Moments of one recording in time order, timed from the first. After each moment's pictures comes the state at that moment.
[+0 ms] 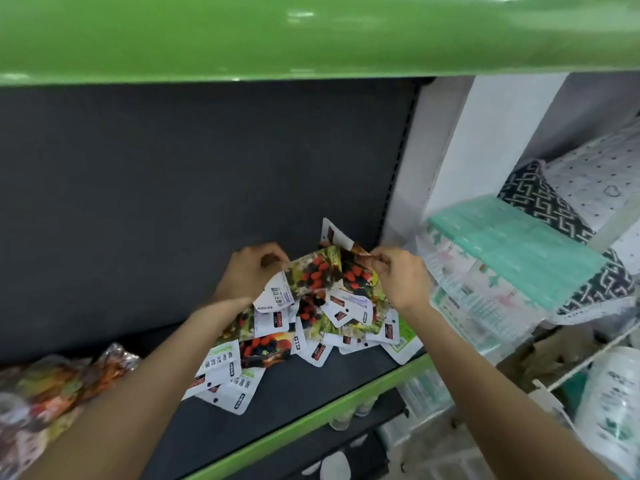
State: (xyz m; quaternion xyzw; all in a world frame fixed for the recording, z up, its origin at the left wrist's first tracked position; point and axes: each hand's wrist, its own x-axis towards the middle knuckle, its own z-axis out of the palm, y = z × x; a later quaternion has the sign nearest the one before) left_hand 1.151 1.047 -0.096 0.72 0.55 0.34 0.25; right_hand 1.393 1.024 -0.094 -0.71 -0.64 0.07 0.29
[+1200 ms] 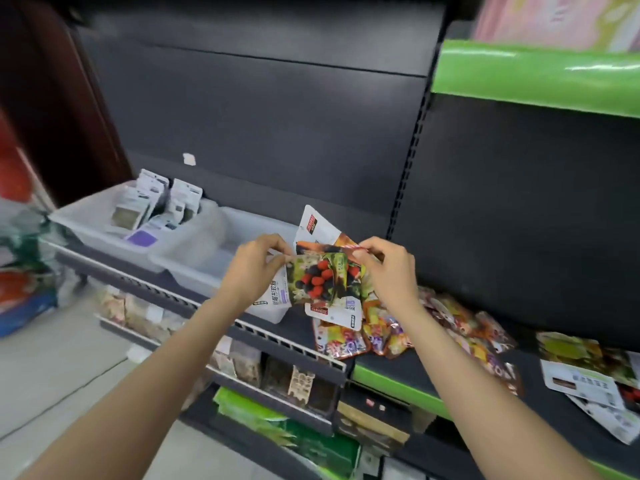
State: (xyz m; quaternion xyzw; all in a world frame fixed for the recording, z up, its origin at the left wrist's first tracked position) left_hand 0.589 0.616 -0.071 0.45 0.78 0.42 0.05; right_hand 0.762 0.750 -0.064 -0.33 -0.82 0.31 0.35
